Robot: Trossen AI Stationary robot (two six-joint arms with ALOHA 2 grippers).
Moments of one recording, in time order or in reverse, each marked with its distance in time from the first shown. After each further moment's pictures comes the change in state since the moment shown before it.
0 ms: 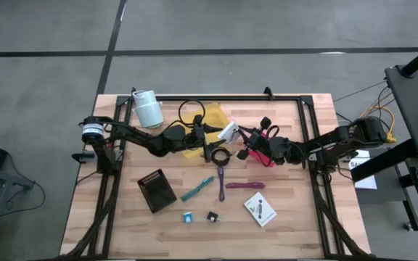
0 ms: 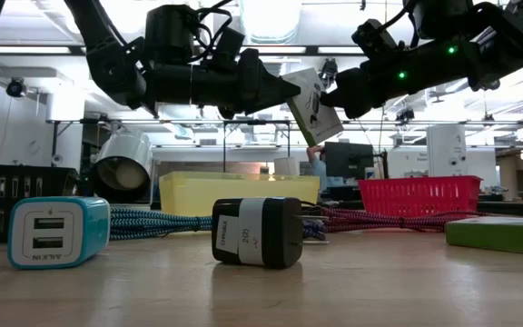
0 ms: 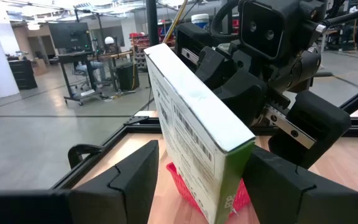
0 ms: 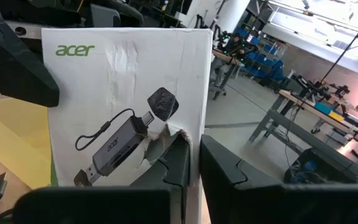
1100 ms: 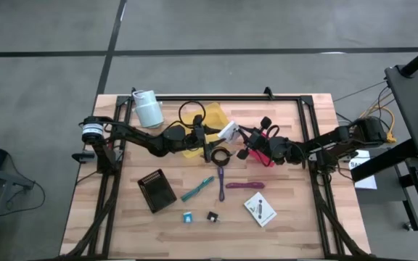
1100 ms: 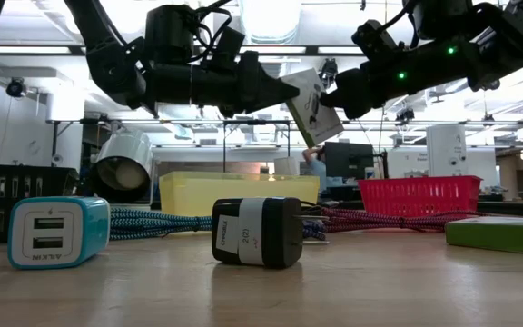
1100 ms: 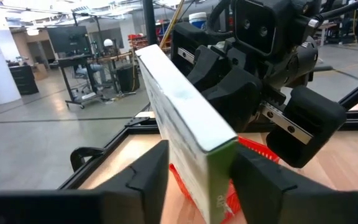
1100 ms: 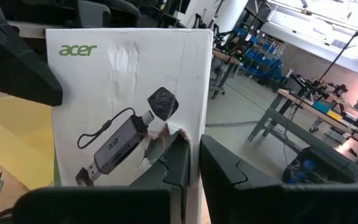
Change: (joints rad) left arm 0.000 0.000 0.000 -0.003 0.002 0.037; right arm 0.000 0.000 0.000 0.000 0.002 0.000
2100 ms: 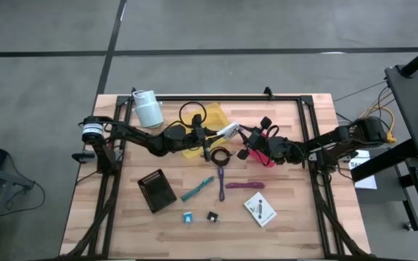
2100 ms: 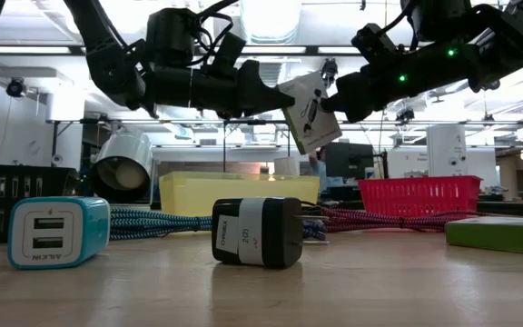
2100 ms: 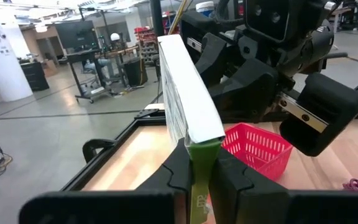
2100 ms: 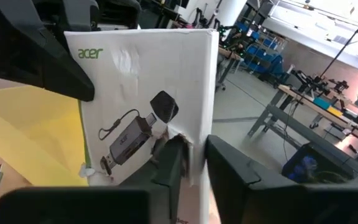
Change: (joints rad) left arm 0.001 0.000 -0.004 -0.024 -0.022 0.030; right arm 0.000 -0.001 -0.001 -0.028 -0.006 0.013
